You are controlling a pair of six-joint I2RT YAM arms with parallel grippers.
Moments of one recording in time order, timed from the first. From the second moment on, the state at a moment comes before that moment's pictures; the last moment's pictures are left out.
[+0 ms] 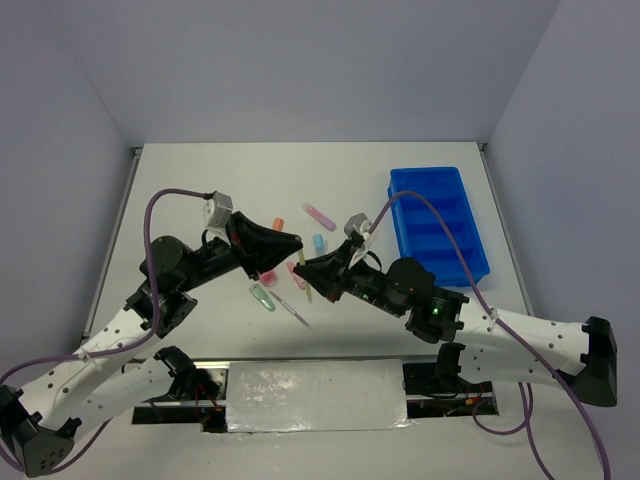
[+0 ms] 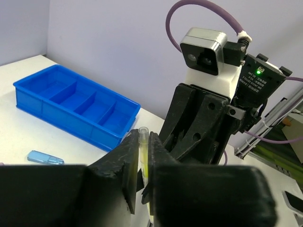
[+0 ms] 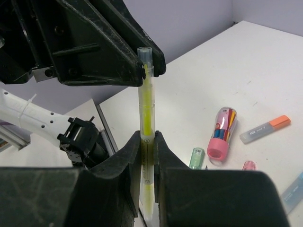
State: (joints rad) left arm -0.67 0.78 0.73 0.33 0.45 -0.51; right arm 1.17 0.91 0.71 0.30 0.12 0.31
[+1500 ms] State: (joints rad) left arm -0.81 0.65 1.08 -0.46 -0.44 -0.66; right arm 0.58 0.80 0.59 -0.02 0.43 0.69
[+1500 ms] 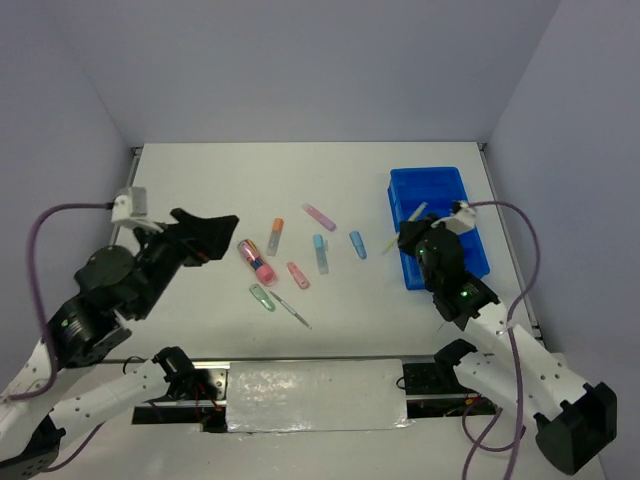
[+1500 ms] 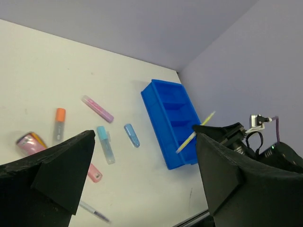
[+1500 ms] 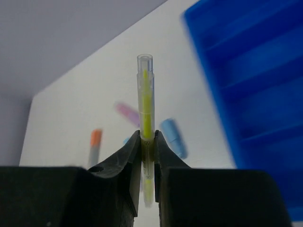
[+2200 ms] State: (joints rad) left arm -0.81 0.40 0.85 -0.80 -0.41 -0.53; right arm 0.17 0.90 0.55 -0.30 0.70 1.07
